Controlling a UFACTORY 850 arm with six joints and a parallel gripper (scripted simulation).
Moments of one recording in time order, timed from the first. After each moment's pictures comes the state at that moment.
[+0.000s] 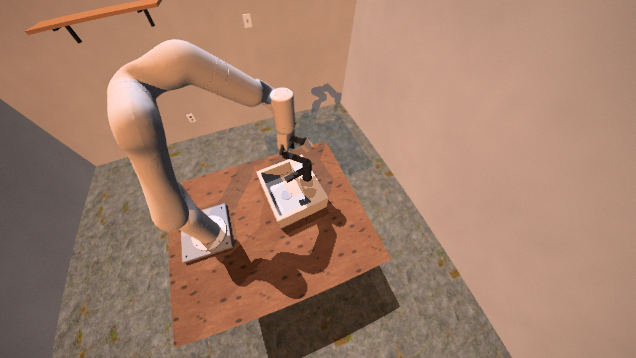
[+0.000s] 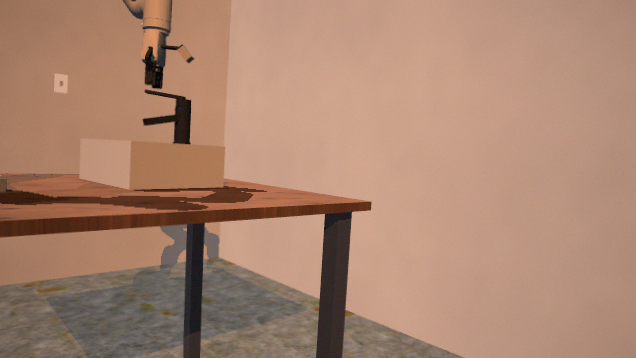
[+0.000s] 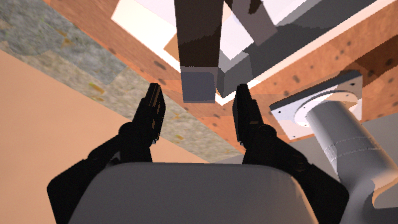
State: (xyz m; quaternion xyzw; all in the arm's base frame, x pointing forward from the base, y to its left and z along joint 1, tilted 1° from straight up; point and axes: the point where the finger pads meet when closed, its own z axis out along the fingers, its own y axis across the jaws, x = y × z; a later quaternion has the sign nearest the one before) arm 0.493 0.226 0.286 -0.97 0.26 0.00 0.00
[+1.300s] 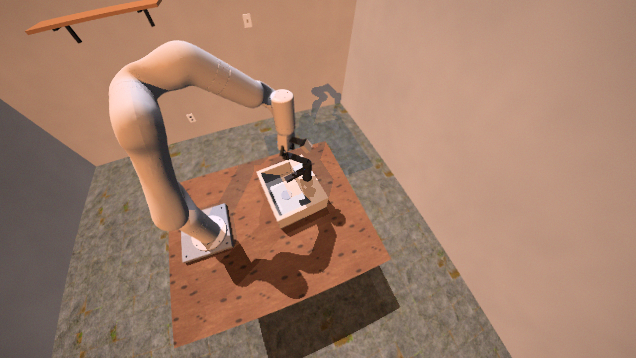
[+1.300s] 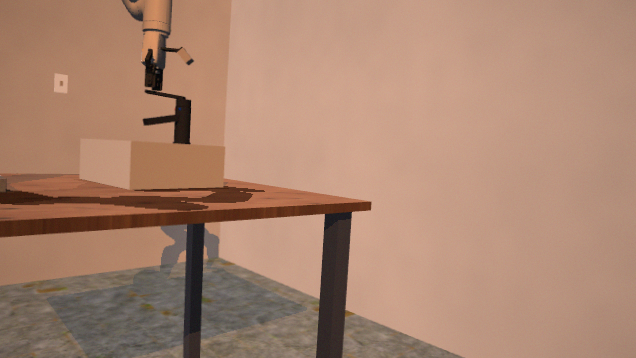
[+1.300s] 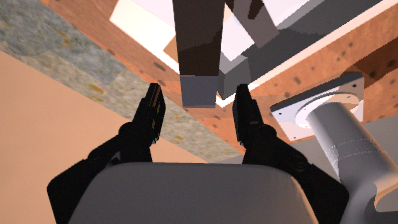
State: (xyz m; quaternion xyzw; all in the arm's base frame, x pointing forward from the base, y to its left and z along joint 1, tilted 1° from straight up) arm 0.493 0.226 0.279 -0.97 0.26 0.00 0.00
